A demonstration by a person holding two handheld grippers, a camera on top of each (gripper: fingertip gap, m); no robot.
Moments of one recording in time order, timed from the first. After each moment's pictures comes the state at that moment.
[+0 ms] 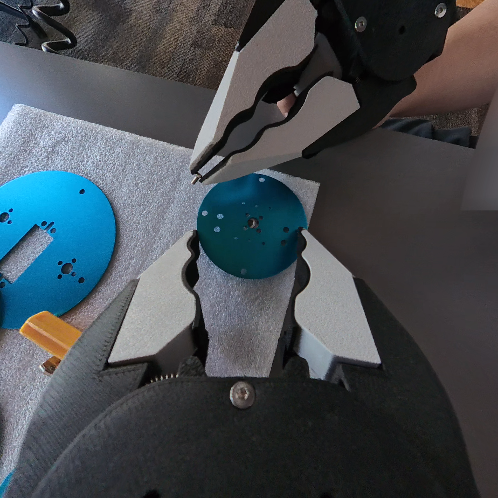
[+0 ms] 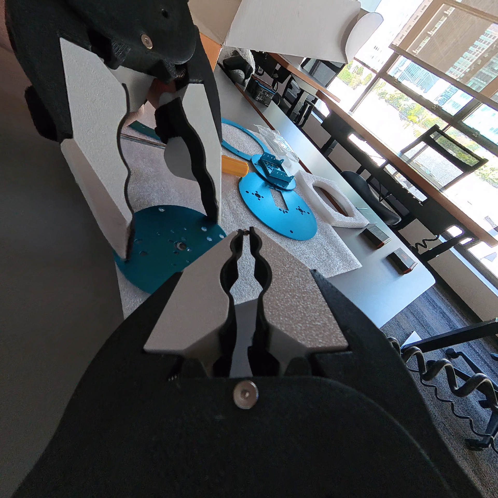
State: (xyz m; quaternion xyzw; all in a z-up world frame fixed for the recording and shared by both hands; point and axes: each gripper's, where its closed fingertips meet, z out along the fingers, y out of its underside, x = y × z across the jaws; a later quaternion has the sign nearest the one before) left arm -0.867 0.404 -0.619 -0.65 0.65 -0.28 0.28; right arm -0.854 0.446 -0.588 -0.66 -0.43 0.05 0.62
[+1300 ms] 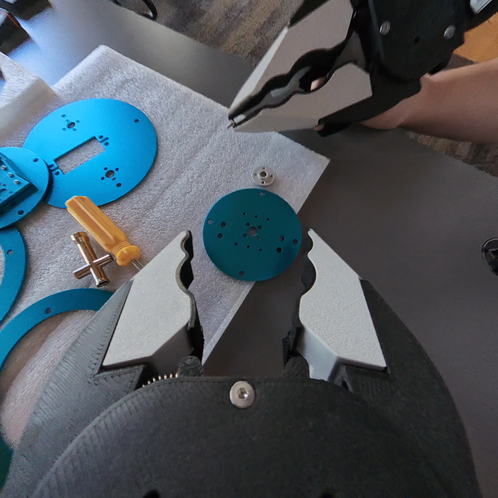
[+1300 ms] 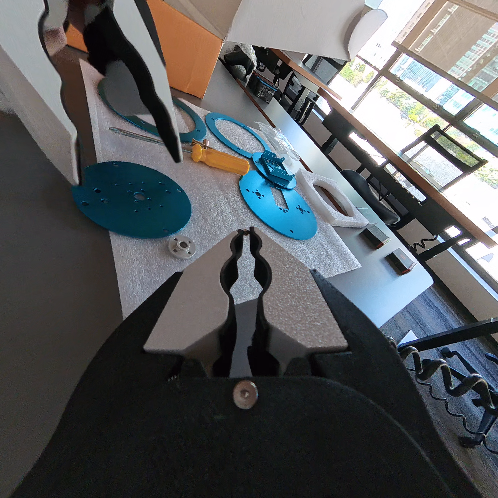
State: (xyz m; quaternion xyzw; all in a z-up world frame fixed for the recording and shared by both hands) left arm -0.920 0.405 -0.602 -0.72 0.55 -0.26 0.33; right arm -0.854 0.448 -0.589 -0.66 -0.43 0.04 0.62
